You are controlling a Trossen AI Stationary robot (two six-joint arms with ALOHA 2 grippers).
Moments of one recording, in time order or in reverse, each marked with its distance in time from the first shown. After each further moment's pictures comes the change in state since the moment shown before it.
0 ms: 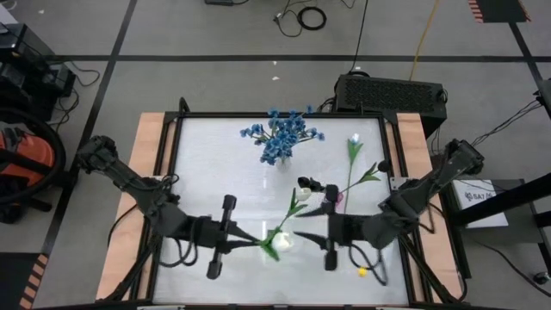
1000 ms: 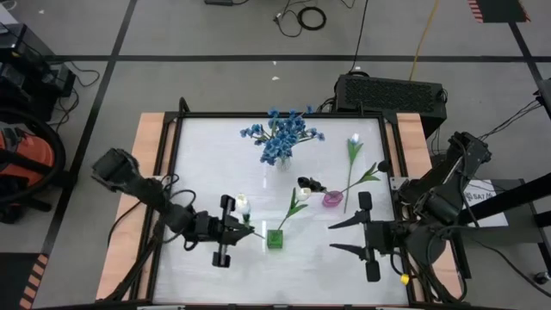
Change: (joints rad) left arm 0.012 0.256 -0.535 1.316 -0.064 0.061; right arm 0.212 -0.141 0.000 -0.271 0.104 0.176
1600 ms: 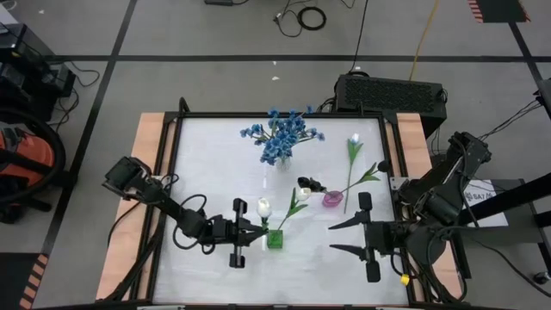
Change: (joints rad) left arm 0.046 0.153 0.064 0.013 -0.021 -0.028; right arm 0.000 0.000 0.000 -0.001 -0.001 -0.001
